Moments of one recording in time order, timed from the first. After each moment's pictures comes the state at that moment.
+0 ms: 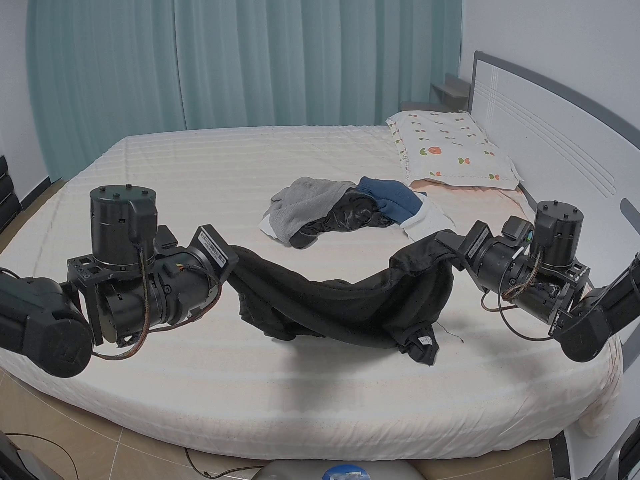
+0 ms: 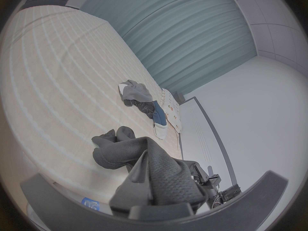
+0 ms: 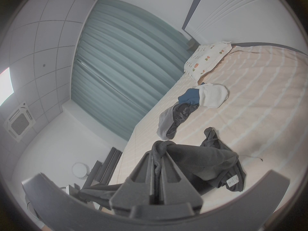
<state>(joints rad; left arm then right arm) -0.50 1.63 -0.75 -0.56 0.02 -1.05 0.43 1.83 -0.68 -1.04 -0.01 0.87</state>
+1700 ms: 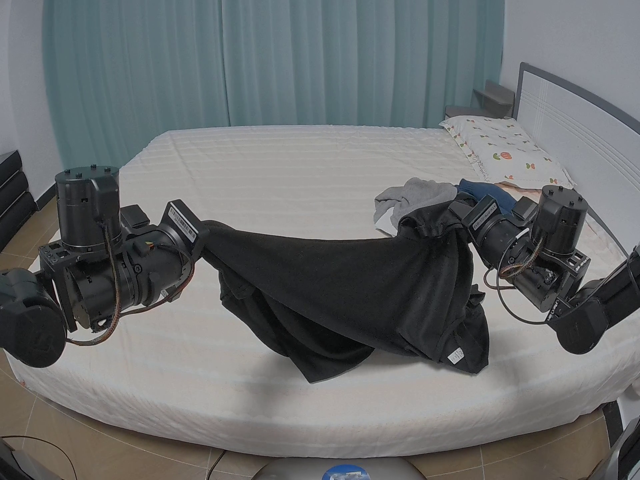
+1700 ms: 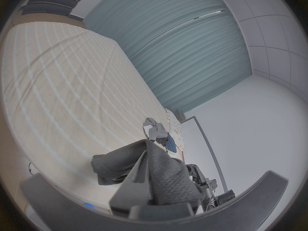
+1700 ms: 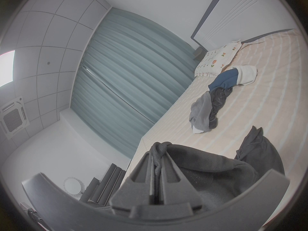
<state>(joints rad) -0.45 1.56 -0.76 -0.55 0.02 -1.05 0.43 1.85 -0.73 -1.12 -0.15 0.88</state>
